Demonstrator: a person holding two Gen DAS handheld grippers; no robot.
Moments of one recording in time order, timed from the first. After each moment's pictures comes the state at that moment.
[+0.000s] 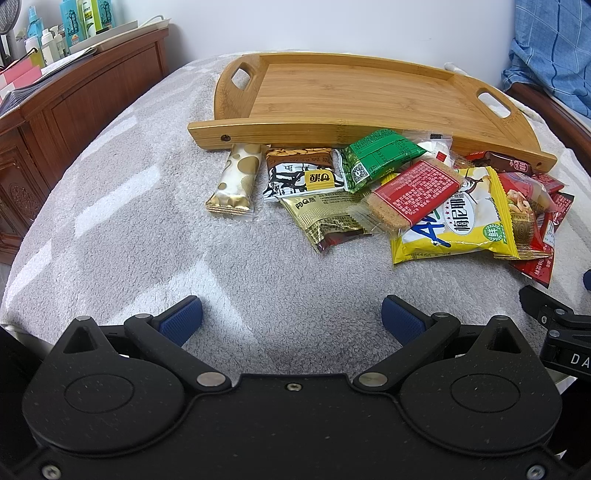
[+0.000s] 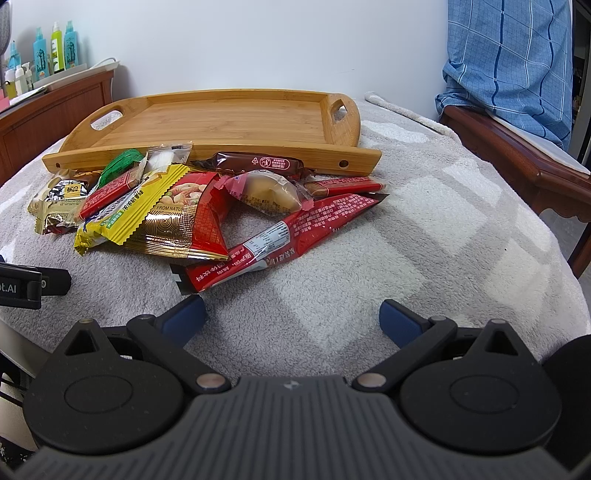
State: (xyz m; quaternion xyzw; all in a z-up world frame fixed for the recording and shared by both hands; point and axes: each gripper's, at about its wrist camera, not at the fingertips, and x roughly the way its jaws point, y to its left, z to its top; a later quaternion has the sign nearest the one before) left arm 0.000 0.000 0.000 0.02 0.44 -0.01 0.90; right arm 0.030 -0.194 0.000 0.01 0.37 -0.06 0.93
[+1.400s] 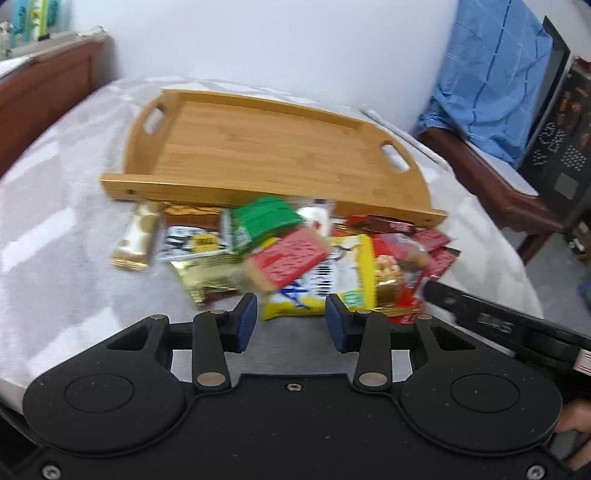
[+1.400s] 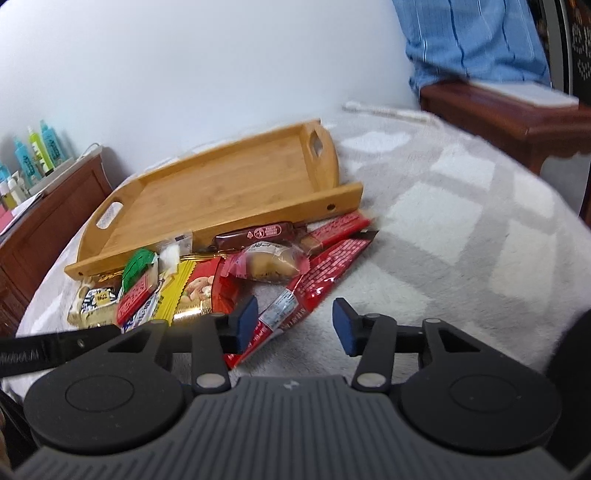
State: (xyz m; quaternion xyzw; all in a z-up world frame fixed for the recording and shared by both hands) left arm 0.006 -0.016 0.048 -0.08 0.40 -0.15 0.90; right arm 0.041 -0.223 0.034 0.17 0.34 -0.06 0.92
